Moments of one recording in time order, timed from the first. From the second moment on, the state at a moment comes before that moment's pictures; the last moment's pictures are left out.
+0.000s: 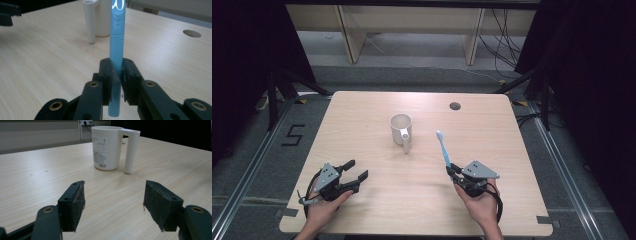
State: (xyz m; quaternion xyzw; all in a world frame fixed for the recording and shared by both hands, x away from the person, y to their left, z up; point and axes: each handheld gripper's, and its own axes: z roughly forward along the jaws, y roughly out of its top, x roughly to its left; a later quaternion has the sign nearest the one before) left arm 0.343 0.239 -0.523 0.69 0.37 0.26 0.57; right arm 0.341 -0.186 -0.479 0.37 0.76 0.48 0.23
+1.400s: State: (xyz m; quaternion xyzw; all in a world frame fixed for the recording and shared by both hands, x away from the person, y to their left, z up) left arm 0.346 0.220 -0.496 0.67 0.36 0.19 0.63; right arm 0.343 -0.172 -0.467 0.36 0.70 0.56 0.26
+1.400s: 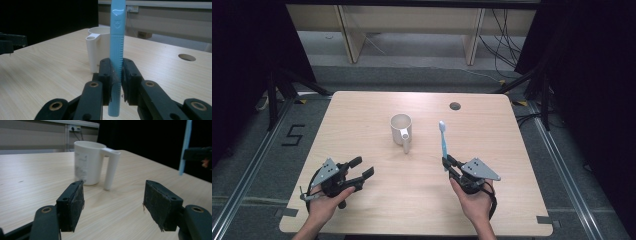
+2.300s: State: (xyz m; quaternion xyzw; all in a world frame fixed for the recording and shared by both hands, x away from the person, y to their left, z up) left arm 0.383 0.142 -0.440 0.68 0.28 0.11 0.66; right arm 0.342 -0.146 -0.472 0.36 0.70 0.57 0.25
